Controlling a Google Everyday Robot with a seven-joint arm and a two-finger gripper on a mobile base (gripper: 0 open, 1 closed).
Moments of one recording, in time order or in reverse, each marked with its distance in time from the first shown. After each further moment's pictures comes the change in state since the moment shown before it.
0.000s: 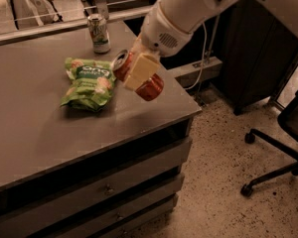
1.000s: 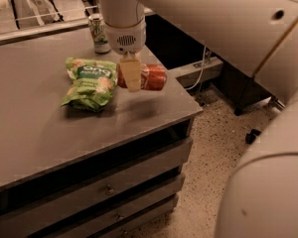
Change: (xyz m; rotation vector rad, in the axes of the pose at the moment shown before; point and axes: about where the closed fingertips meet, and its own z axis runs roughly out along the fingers) arm 0.027 -0.036 0.045 -0.046 0.648 -0.152
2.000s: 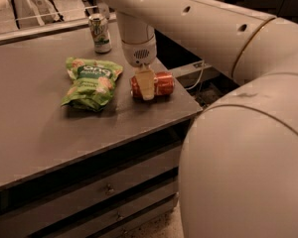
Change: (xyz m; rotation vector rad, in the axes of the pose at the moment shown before) arm 0.028 -0.024 0.069 -0.115 0.039 -0.083
